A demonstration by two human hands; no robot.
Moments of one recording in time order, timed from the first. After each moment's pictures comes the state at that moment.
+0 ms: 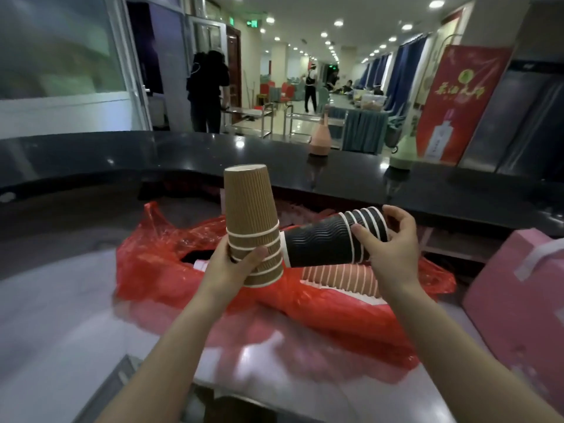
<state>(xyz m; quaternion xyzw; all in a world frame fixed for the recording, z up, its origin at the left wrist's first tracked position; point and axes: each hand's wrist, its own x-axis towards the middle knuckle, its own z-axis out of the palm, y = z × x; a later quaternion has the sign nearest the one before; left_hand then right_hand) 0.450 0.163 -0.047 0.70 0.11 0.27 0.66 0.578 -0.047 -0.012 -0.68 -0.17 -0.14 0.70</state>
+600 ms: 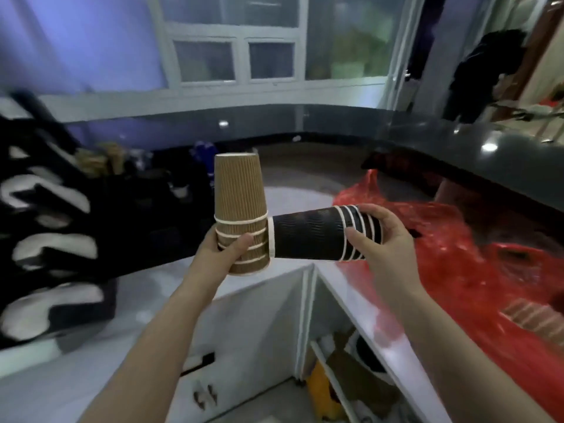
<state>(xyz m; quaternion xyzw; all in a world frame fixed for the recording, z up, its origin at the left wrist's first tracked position) 0.162 0.155 -0.060 0.55 0.45 0.50 0.50 0.414 0.091 -0.032 -0.51 -0.47 0.29 0.66</state>
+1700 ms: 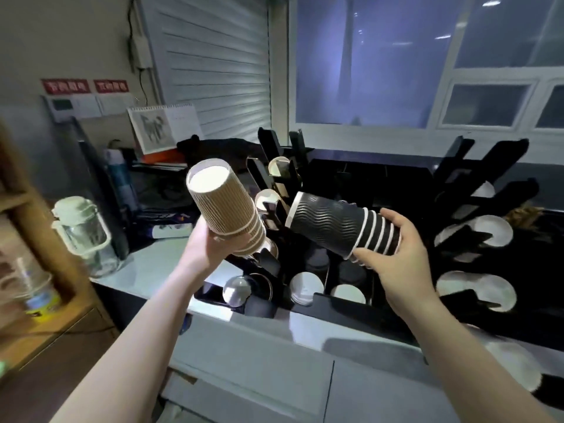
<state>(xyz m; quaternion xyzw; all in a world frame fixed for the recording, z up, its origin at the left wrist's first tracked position) -0.514 0.007 0.005 0.45 0.64 0.60 0.16 -0.240 0.126 -0.002 -0.30 -0.64 0.45 0.54</state>
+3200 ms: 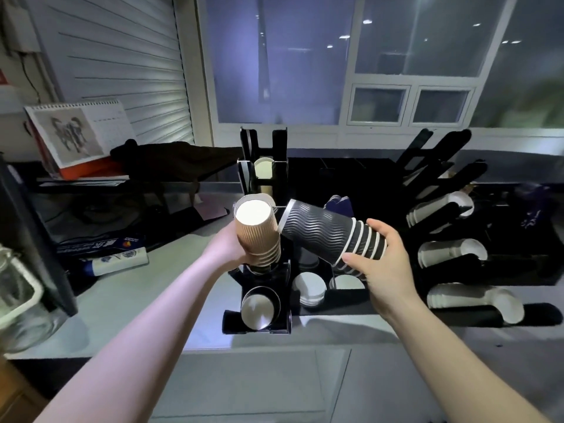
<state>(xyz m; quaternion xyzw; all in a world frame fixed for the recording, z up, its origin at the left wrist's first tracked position) -0.604 0.077 -0.010 0.59 0.71 0.32 0.20 -0.334 0.070 -0.023 -0.40 -0.54 0.42 0.61</state>
